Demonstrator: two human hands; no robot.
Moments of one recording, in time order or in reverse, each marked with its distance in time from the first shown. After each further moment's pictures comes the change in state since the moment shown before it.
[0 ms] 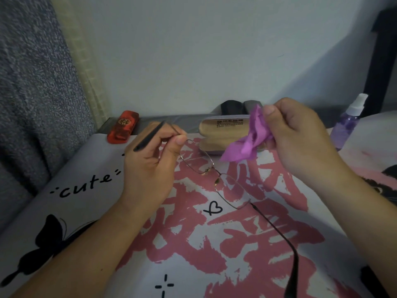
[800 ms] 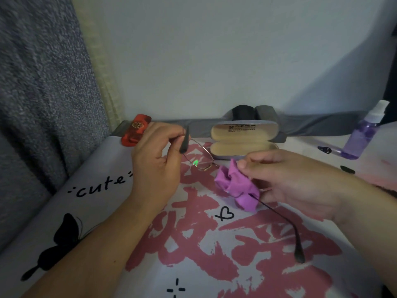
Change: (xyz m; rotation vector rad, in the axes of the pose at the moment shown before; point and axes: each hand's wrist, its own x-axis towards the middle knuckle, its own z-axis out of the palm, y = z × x) left_hand 0.005 -0.017 -0.006 0.159 0.047 0.030; right_hand -0.019 -0.005 0.010 0.469 -0.819 0.452
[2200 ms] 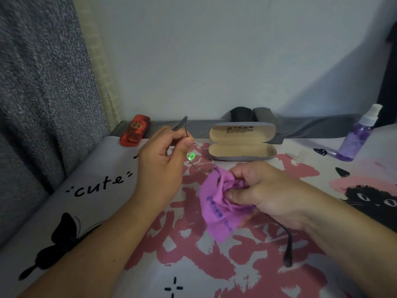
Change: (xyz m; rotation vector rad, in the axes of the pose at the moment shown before) left_hand -0.003 -0.002 0.006 -0.175 -0.051 -0.136; right_hand 0.011 0.014 0.024 -0.105 -0.020 -0.079
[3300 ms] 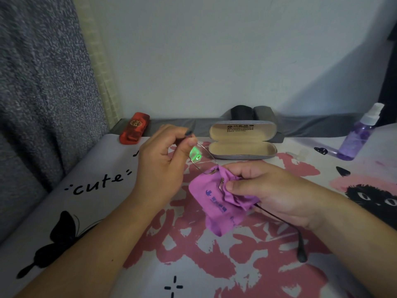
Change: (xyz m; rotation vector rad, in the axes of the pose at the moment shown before) left_hand 0.001 -0.001 -0.002 0.055 -0.046 0.086; right_hand 0.002 0.003 -0.006 0.137 -0.057 -0.047
